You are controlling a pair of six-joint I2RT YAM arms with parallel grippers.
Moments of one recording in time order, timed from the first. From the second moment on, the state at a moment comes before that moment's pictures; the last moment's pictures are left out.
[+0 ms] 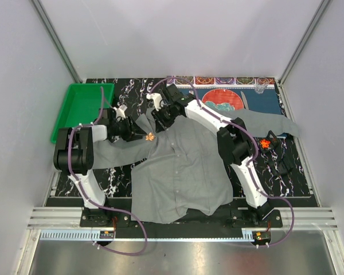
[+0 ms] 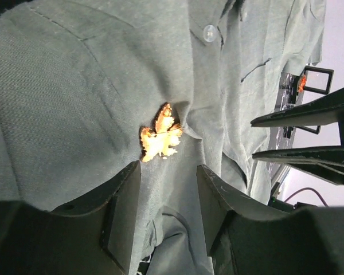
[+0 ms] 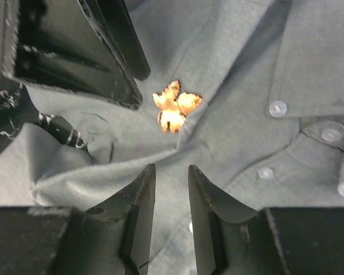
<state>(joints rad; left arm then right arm) 0.01 1.84 0.94 0.01 0.82 -0.48 0.67 2.34 2.07 -0.69 -0.49 -0.17</state>
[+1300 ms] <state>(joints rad) -0.08 1.91 0.95 0.16 0.88 -0.59 0.66 2.55 2.21 -0.69 -0.56 0.03</state>
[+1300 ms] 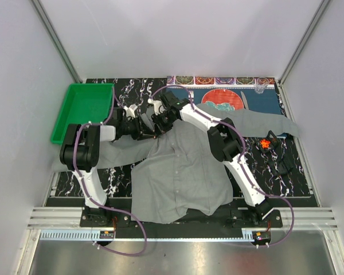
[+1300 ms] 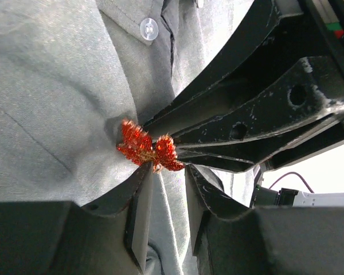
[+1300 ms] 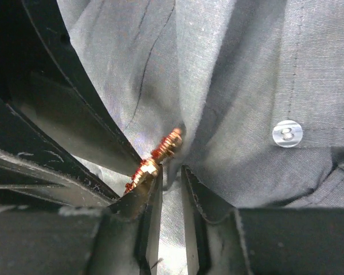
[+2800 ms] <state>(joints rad) -0.02 1.83 1.15 -0.51 0.59 0.05 0.53 2.34 1.96 -0.84 -0.52 -0.10</state>
